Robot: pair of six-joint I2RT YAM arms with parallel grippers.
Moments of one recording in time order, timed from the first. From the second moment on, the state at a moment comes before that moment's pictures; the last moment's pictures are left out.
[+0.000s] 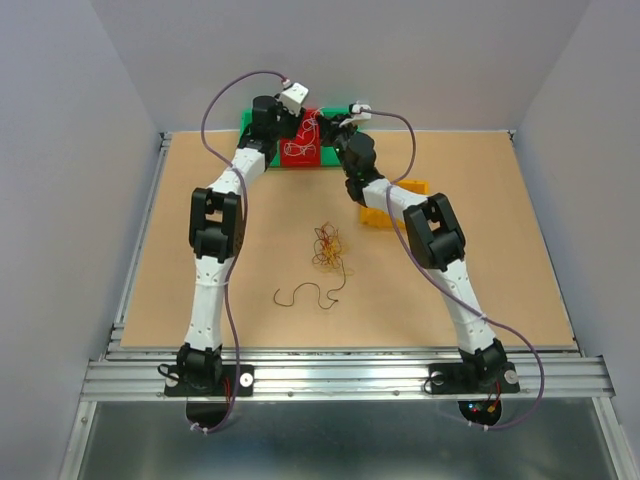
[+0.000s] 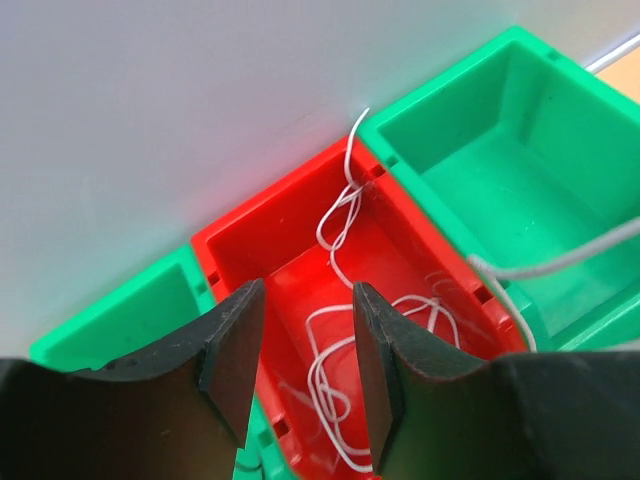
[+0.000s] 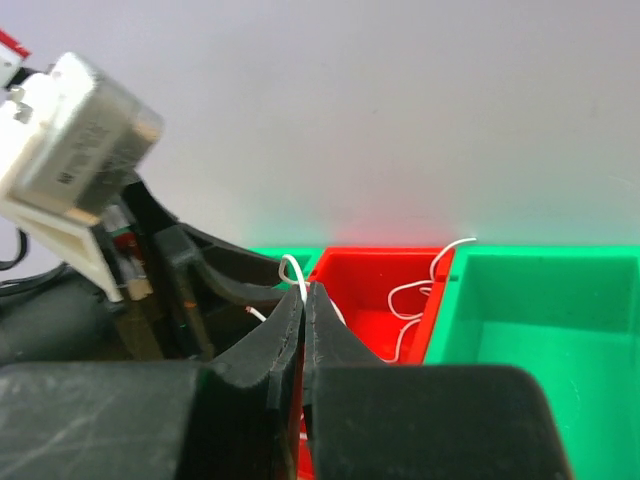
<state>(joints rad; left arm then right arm) -0.25 2.51 2.22 0.08 0.19 0.30 0.51 2.50 1.96 0.84 0.15 0.35</state>
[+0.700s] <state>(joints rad) -0.17 2.06 1.72 0.25 0.30 0.23 0.51 2.76 2.34 0.63 0.11 0.42</state>
